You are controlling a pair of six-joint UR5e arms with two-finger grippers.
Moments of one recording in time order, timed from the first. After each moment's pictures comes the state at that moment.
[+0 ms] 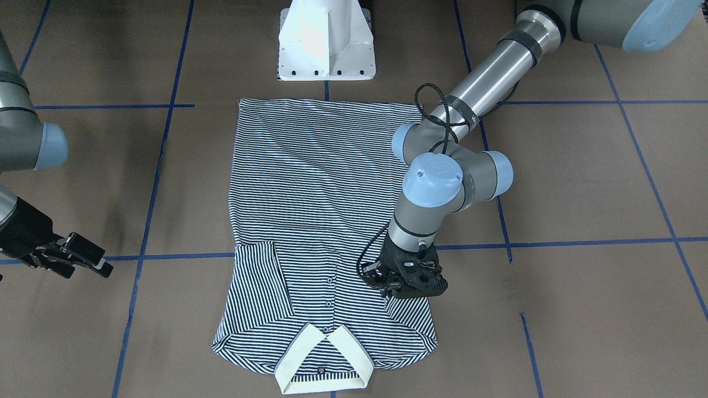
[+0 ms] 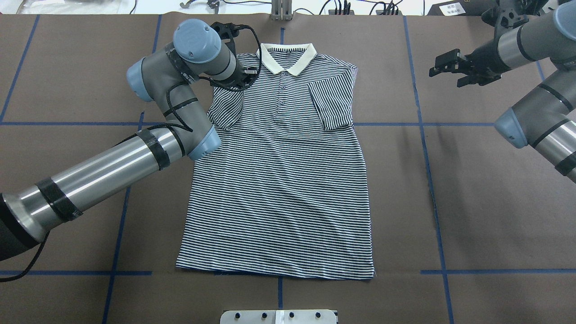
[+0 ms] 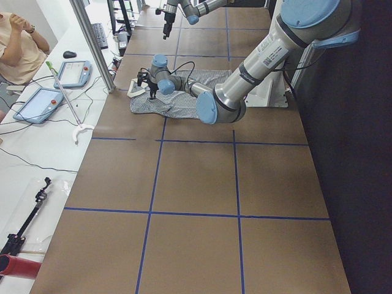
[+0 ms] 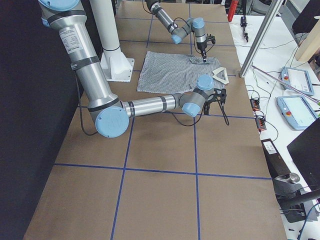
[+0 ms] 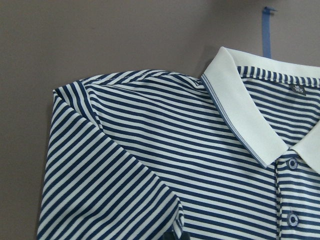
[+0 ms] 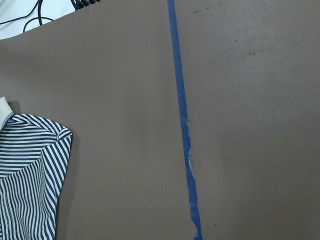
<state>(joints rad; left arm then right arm) -0.75 -2.51 -0.95 -2.23 -1.83 -1.22 1.09 -1.19 1.34 -0.75 2.25 1.13</state>
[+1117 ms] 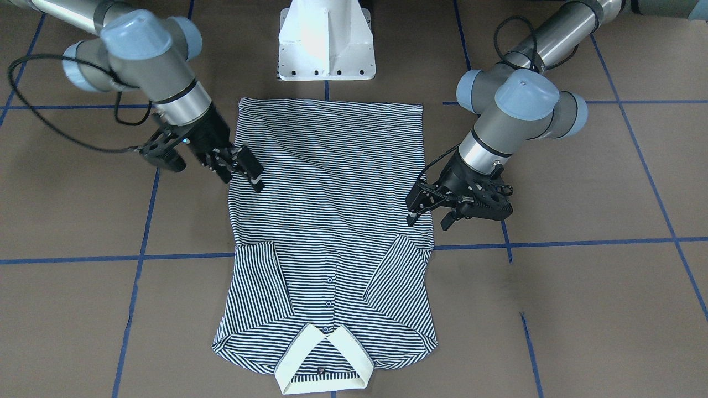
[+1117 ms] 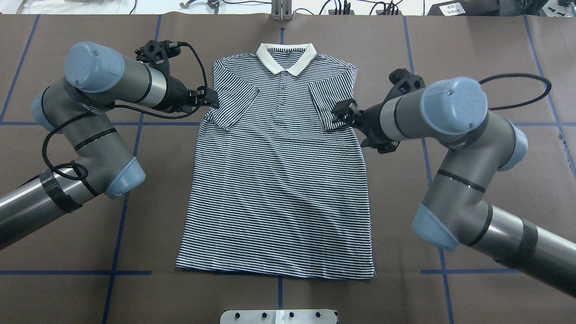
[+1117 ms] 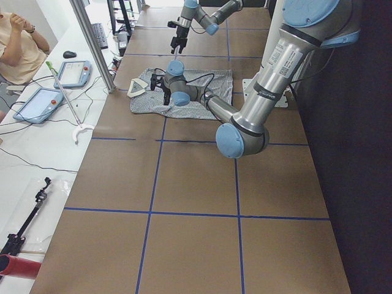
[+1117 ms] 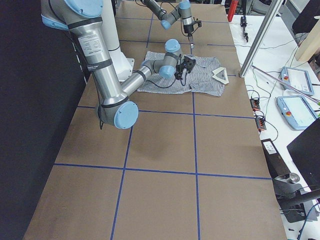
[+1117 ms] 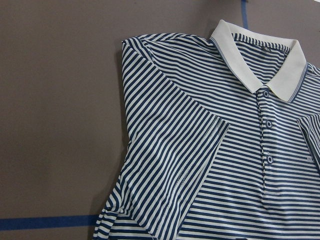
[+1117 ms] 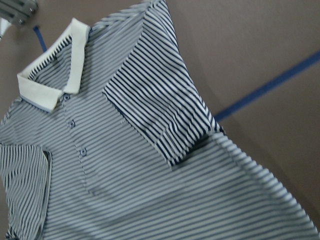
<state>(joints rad) -0.77 -2.09 -1.52 -2.25 -1.97 -1.24 0.58 -1.16 1.88 -1.21 1.78 1.83</state>
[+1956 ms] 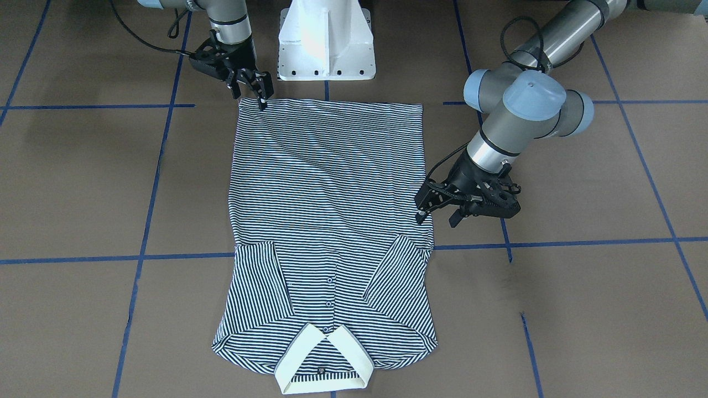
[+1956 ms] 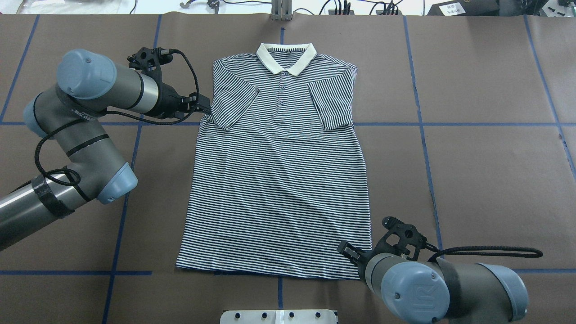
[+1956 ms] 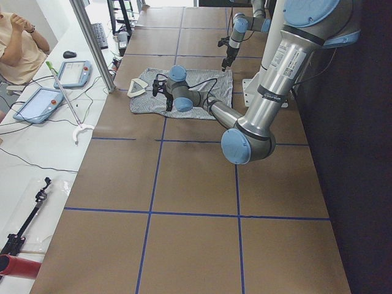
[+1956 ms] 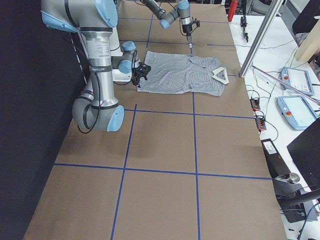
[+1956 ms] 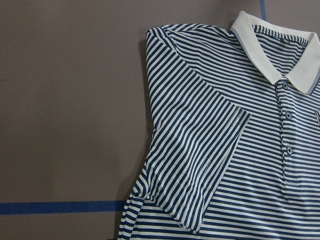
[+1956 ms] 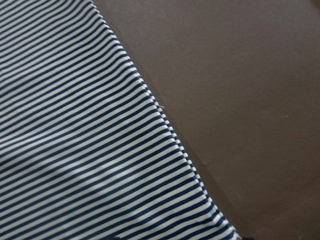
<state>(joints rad) -0.77 -2.06 -1.52 -2.25 -1.97 -1.24 0.09 -1.36 2.09 -1.53 1.43 2.09</state>
